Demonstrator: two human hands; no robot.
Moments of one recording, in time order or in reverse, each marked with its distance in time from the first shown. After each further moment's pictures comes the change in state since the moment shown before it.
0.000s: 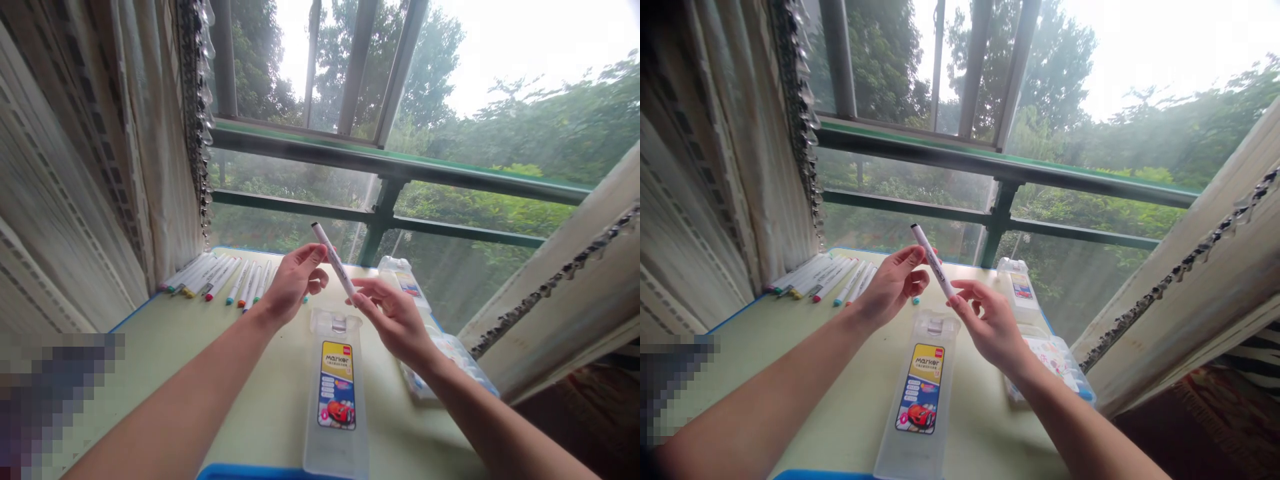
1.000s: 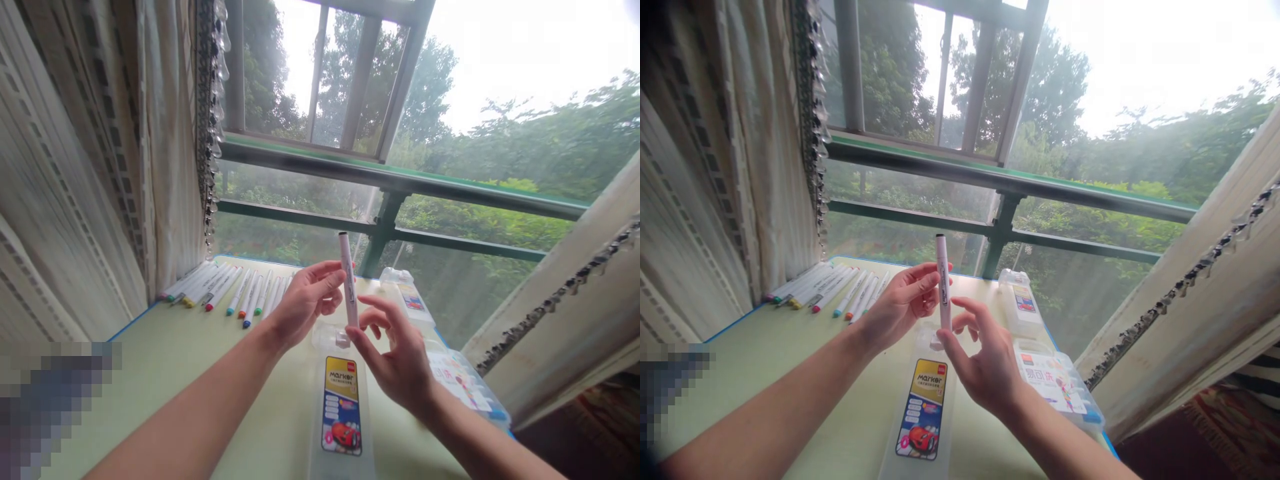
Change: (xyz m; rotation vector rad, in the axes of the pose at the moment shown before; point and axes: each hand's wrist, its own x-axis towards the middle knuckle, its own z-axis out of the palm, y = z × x) left_hand -0.011 0.001 0.012 -0.146 -0.135 -0.089; right_hand -0.020 -0.007 0.015 -0.278 0.128 -0.297
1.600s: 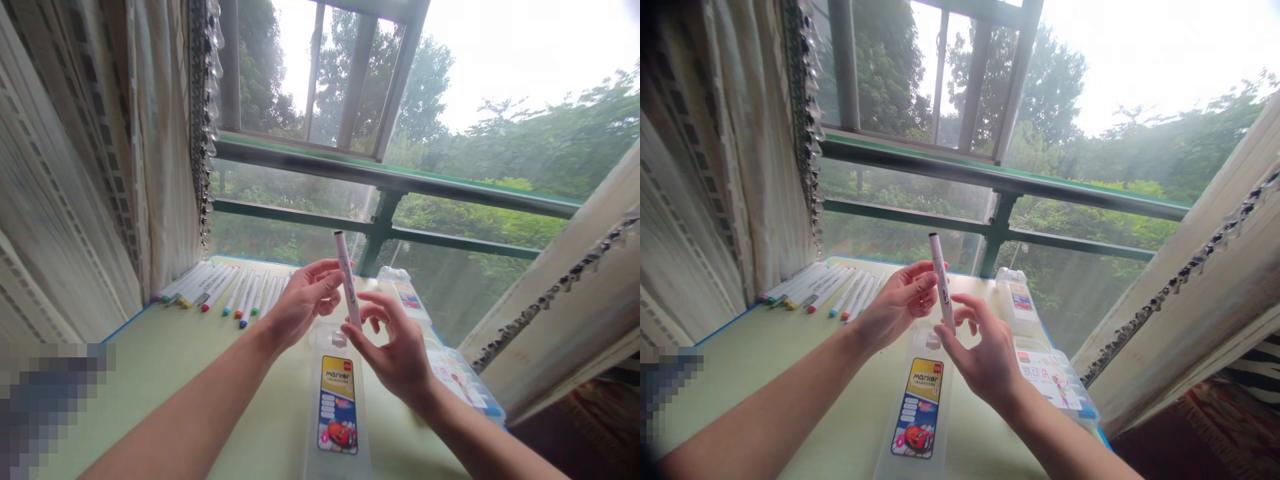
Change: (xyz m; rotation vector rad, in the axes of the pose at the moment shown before) left_hand -0.001 0.001 0.002 0.030 -0.026 0.017; right_hand 0.003 0.004 -0.001 -0.025 0.025 0.067
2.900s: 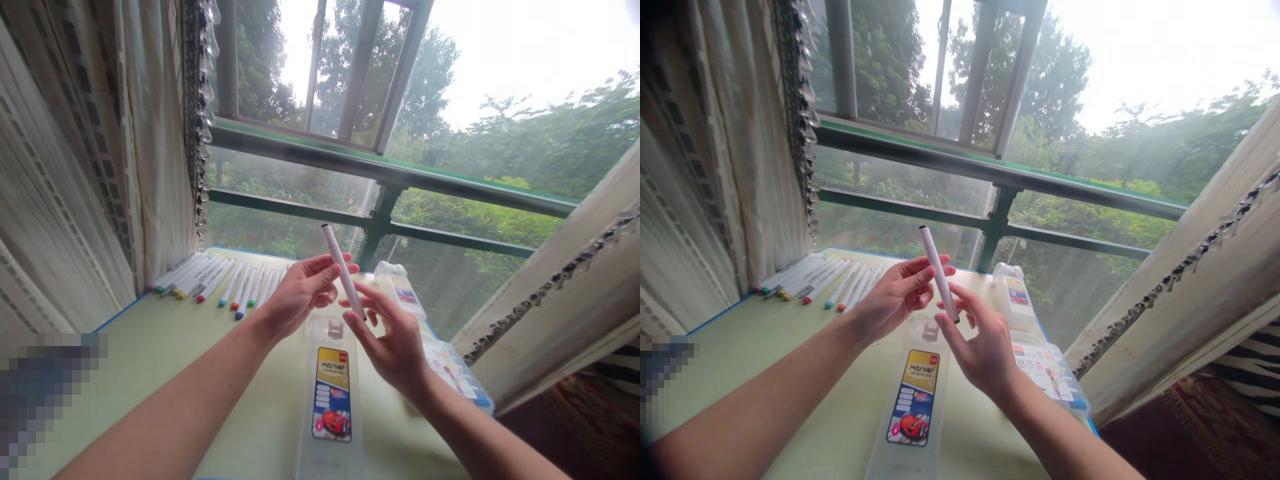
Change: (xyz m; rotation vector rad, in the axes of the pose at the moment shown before) left_hand 0.002 -0.001 -0.002 -0.011 0.002 -0.031; right_hand 0.001 -0.003 -0.004 0.042 -0.043 -0.005
